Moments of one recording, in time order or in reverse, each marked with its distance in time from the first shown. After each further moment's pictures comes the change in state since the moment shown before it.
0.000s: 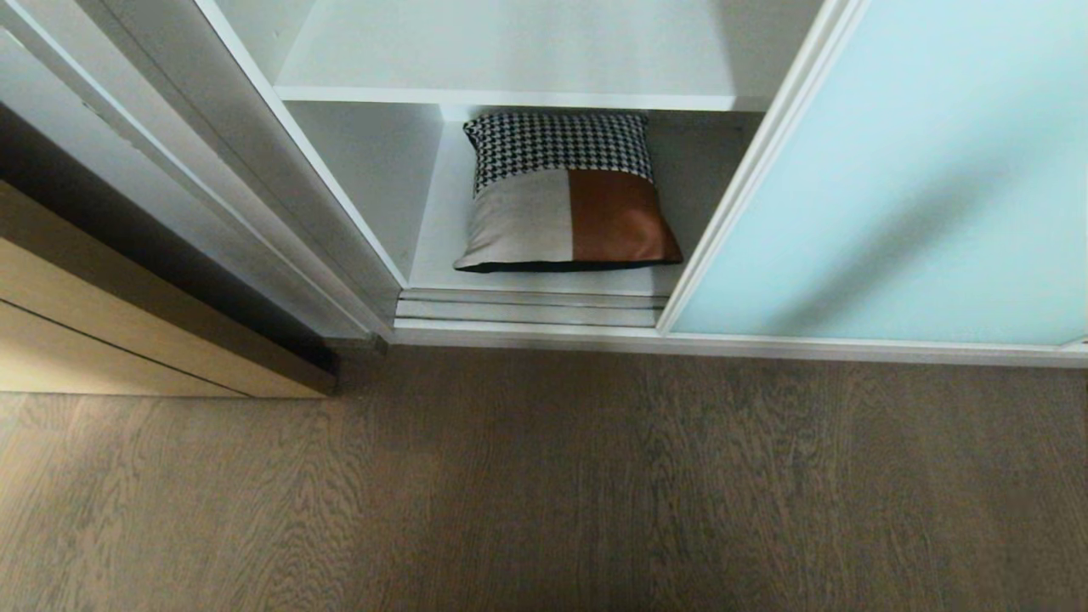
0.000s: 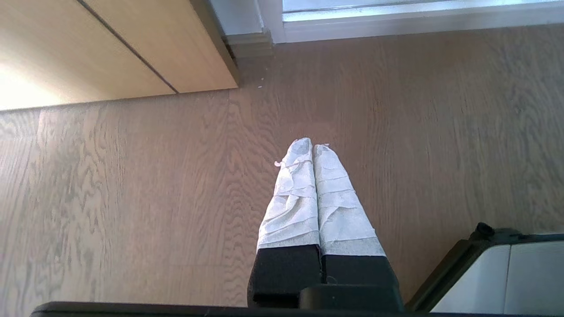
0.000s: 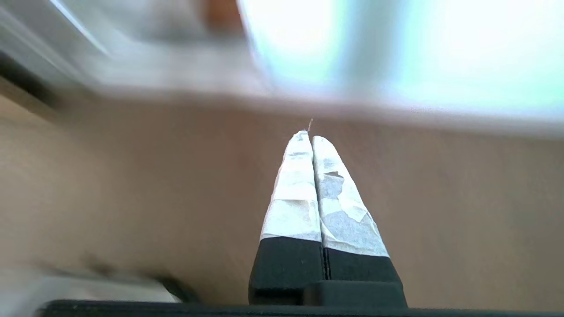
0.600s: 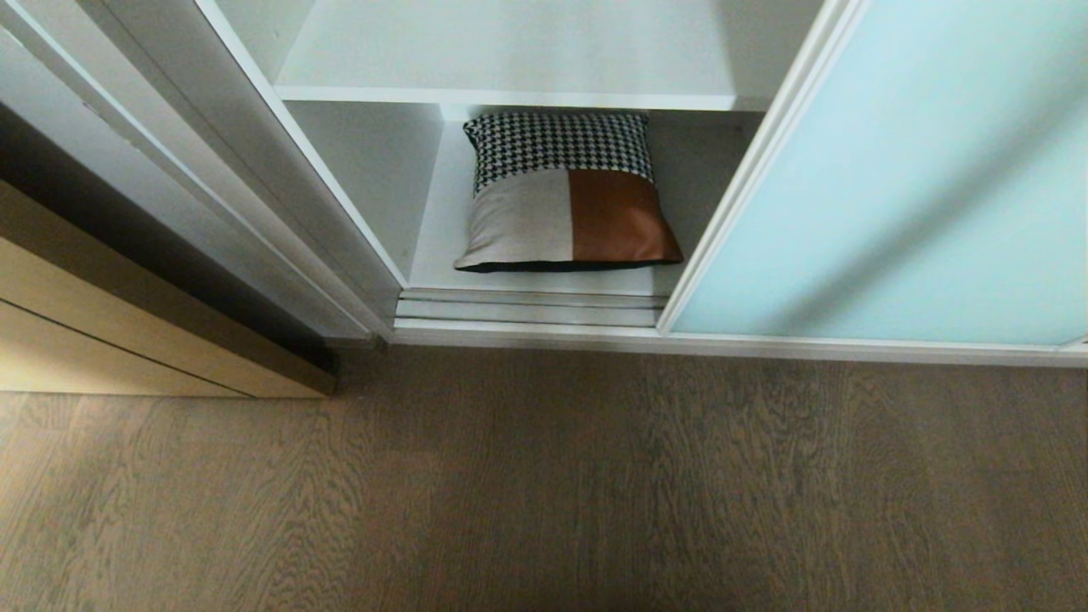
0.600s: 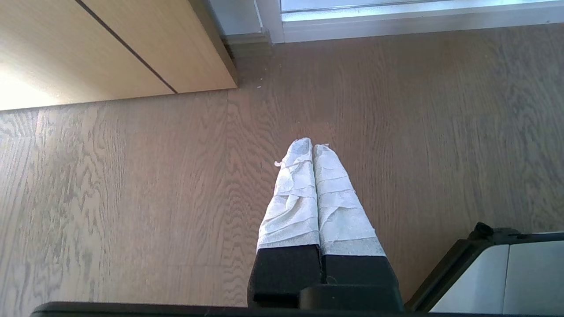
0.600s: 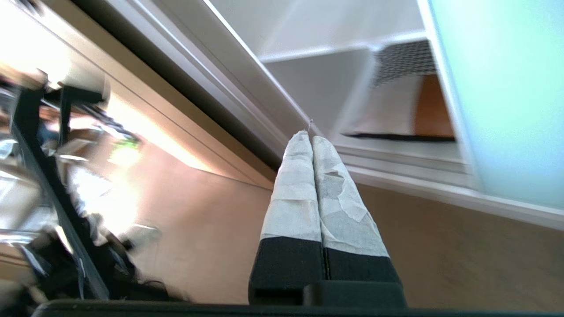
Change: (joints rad) left arm 0.000 0.000 0.000 0.000 0.000 0.000; right arm -0.016 0.451 -0.583 -0.117 0.494 0.452
